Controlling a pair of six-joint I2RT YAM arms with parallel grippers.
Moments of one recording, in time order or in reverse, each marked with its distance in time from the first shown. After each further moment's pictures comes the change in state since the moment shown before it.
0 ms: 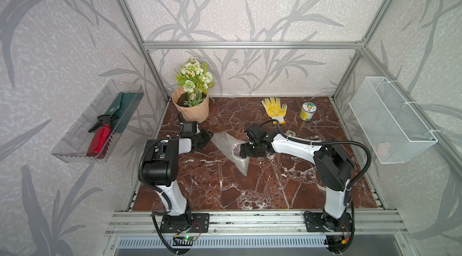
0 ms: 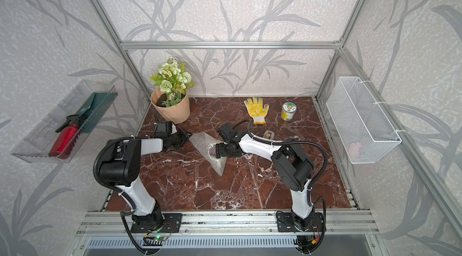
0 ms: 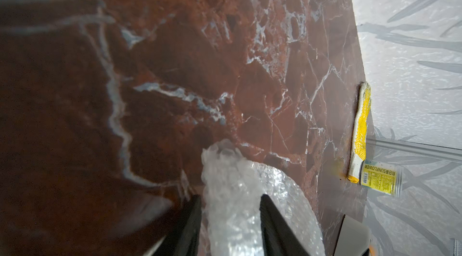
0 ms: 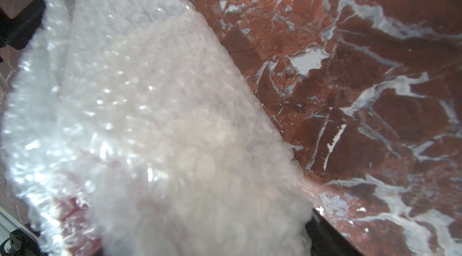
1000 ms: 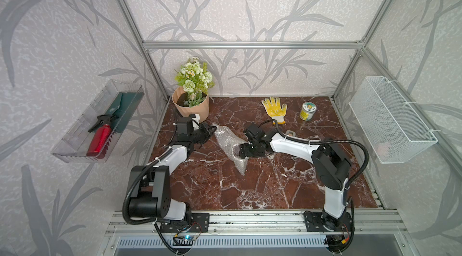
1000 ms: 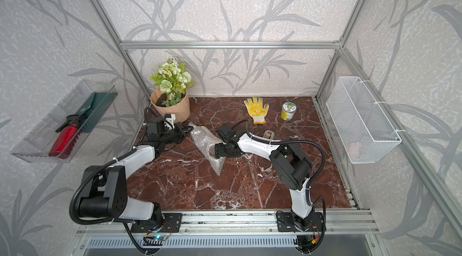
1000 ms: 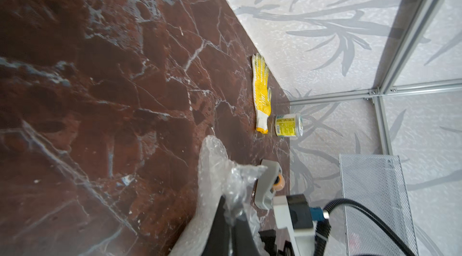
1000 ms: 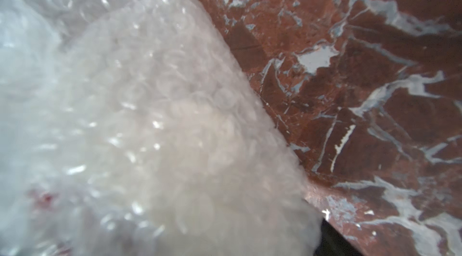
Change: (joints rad) left arm -0.048 -0.402 -0.112 0.004 0.229 -0.055; right arm 0.000 0.023 0.026 -0.023 0.000 0.000
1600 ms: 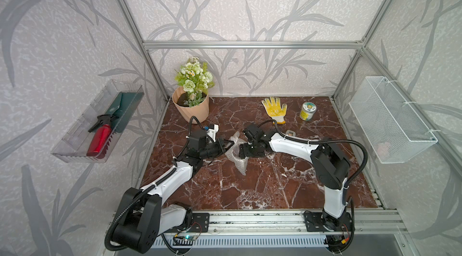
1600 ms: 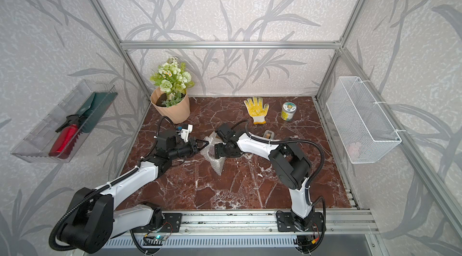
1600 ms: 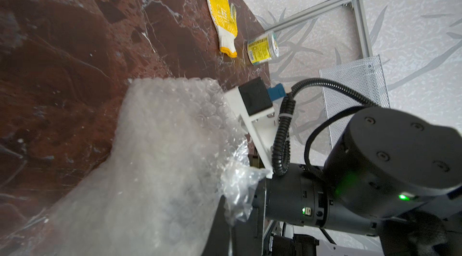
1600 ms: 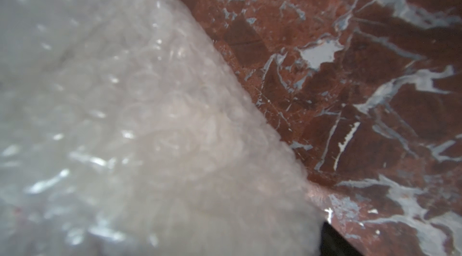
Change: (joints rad) left arm -0.289 -0.195 -0.182 0.026 0.011 0.003; right arm 0.001 0.011 0.011 -0.017 -0.009 0.003
